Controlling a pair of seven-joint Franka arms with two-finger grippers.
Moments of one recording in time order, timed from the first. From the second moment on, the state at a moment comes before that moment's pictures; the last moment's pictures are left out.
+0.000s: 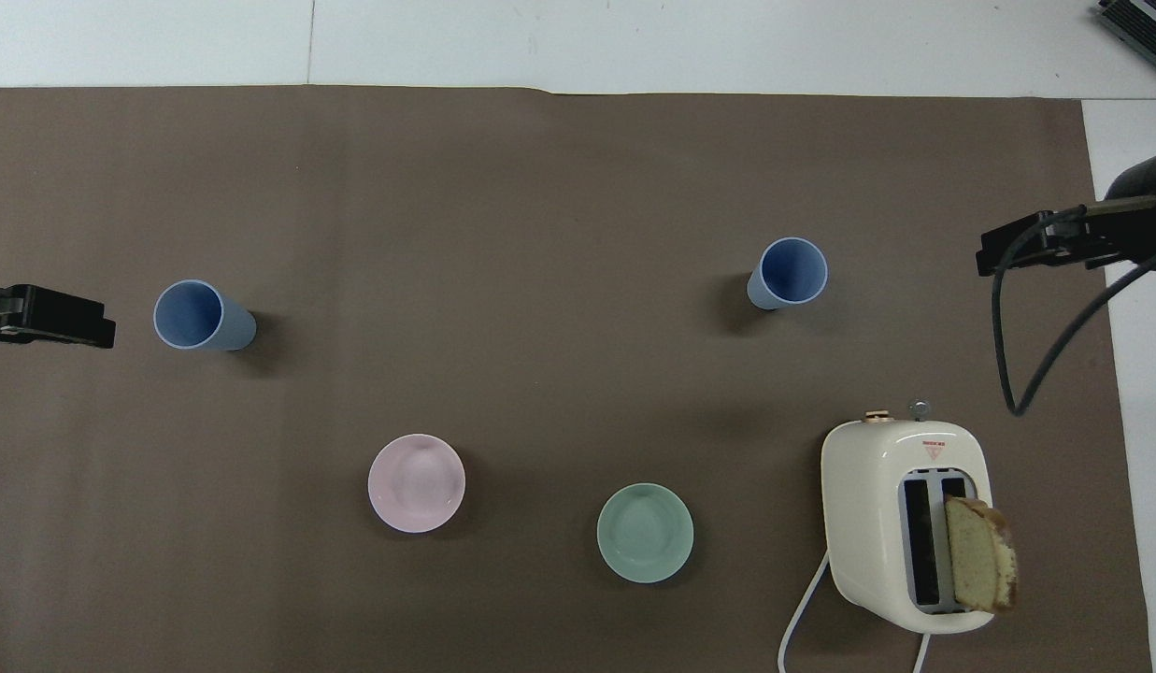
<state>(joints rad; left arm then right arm) -0.07 -0.06 0.00 -1.55 -0.03 1.48 -0.01 -0.11 0.13 0.15 -1.40 -0.03 1.55 -0.01</state>
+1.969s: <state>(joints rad) 0.09 0.16 0.01 -1.93 -0.03 2.09 -0.01 -0.11 0.13 0.15 -1.40 -0.03 1.55 -0.01</state>
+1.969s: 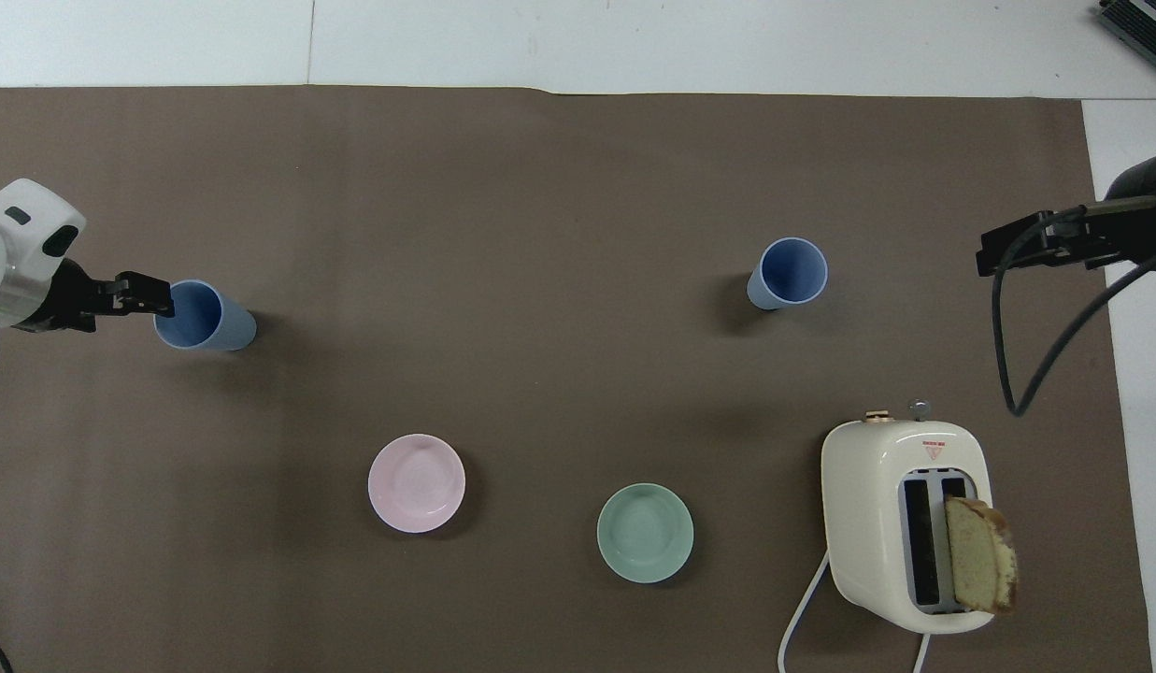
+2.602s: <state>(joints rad) 0.08 0.17 0.00 -2.00 -0.03 2.18 -0.02 -0.11 0.13 0.15 -1.40 -0.03 1.55 -0.01</state>
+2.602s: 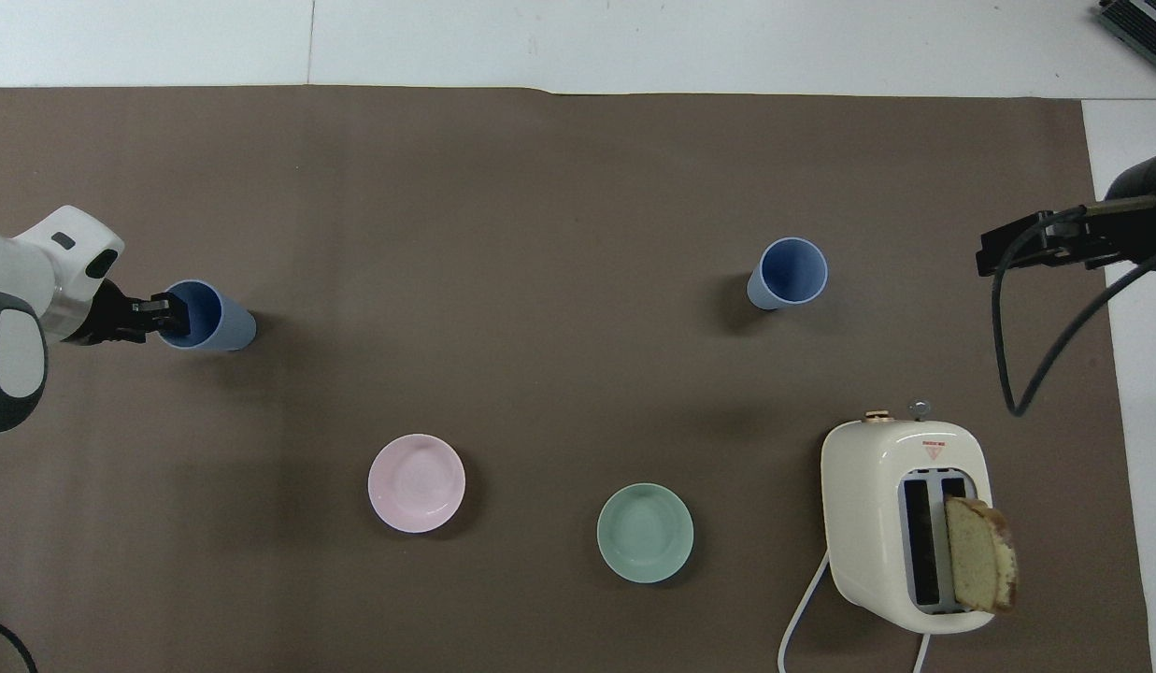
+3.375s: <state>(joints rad) 0.05 0.17 -0.03 -1.82 -0.08 2.08 -0.17 -0.11 0.13 0.15 -1.40 -0.03 1.55 -0.01</state>
